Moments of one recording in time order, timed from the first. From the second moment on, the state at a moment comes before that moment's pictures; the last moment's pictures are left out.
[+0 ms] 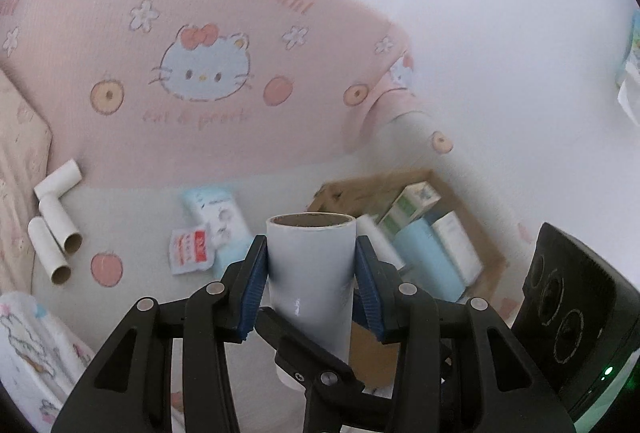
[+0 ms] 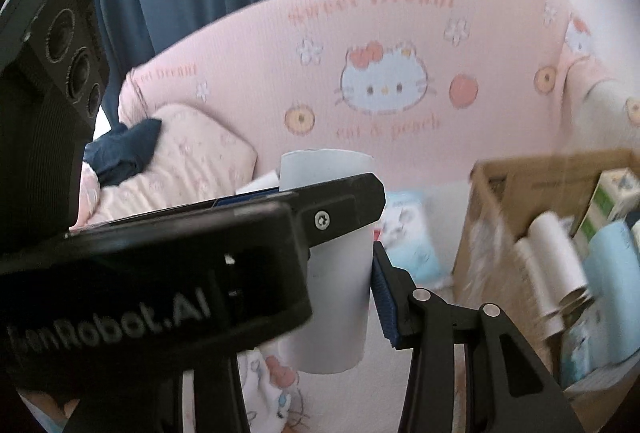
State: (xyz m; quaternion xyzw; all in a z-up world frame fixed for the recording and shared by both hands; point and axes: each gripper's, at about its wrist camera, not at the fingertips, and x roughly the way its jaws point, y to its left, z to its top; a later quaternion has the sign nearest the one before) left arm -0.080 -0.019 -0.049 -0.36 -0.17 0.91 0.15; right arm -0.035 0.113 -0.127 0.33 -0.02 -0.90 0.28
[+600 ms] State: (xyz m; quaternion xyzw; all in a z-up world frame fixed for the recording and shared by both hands) left arm -0.106 0.080 0.013 -0.30 -0.11 0.92 0.22; right arm -0.045 0.186 -0.056 0.24 -0.02 -0.95 0.22
